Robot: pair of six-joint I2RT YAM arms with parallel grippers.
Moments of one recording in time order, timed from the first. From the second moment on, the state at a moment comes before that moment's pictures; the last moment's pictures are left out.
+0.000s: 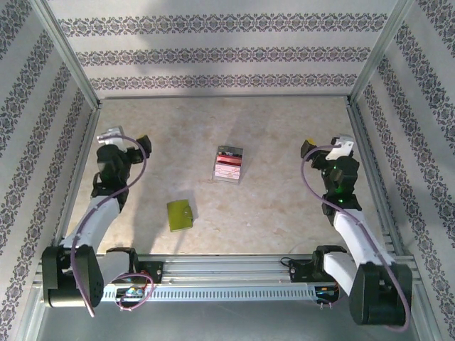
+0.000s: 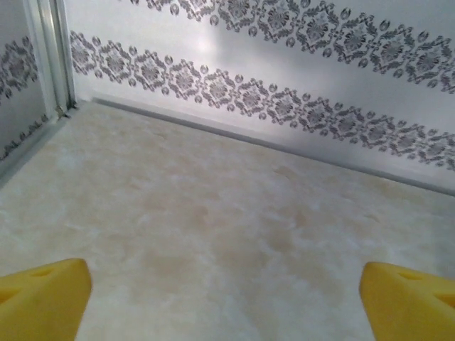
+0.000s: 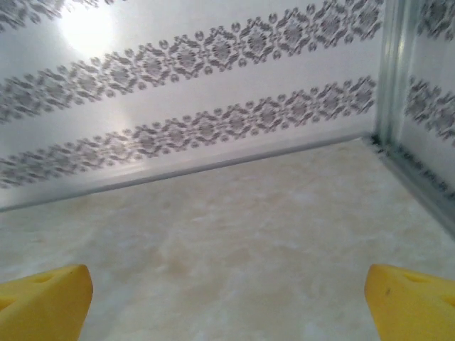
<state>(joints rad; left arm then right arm) 0.08 1.08 0.63 0.17 0.00 -0.28 -0.04 0.92 0.45 0.32 -0.05 0.26</state>
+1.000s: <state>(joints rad) -0.21 0.85 0.65 -0.90 0.30 -0.68 0.01 0.71 0.61 -0.24 -0.79 0.73</state>
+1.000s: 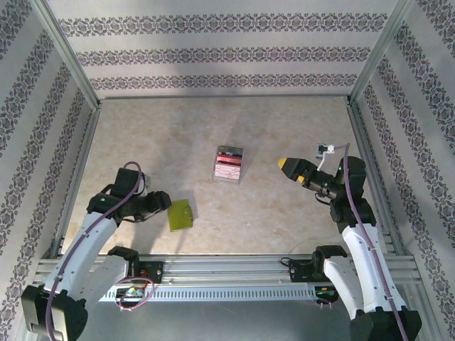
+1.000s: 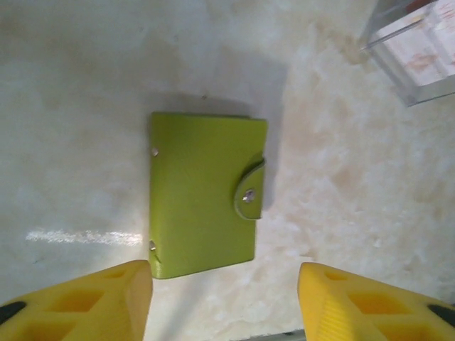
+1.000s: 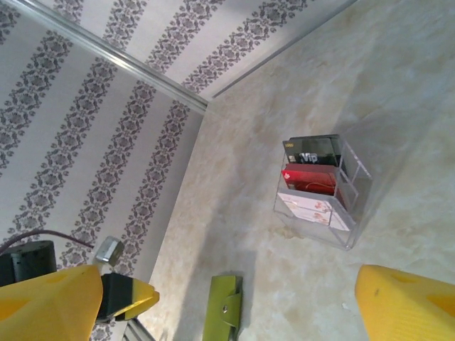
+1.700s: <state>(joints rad) -0.31 1.02 0.40 -0.54 0.26 -0.79 0.08 0.75 0.60 -0.21 -0.74 0.68</state>
